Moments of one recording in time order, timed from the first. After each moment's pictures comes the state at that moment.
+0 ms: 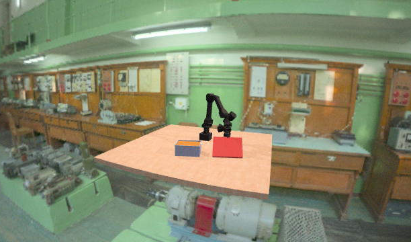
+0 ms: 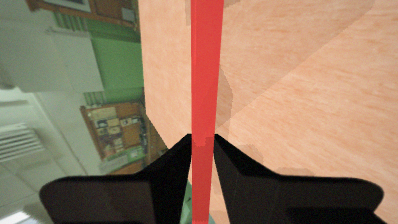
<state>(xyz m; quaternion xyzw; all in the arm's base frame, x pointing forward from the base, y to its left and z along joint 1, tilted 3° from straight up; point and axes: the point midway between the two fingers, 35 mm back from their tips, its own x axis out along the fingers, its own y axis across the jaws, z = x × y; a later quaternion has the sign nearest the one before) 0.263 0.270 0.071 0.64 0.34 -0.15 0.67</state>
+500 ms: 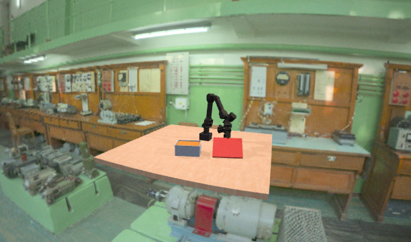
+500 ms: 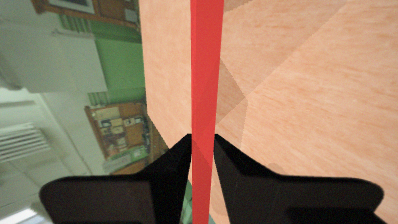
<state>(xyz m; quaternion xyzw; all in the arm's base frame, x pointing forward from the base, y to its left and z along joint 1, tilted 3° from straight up) 0.265 0.271 0.063 0.65 0.34 -0.15 0.67</state>
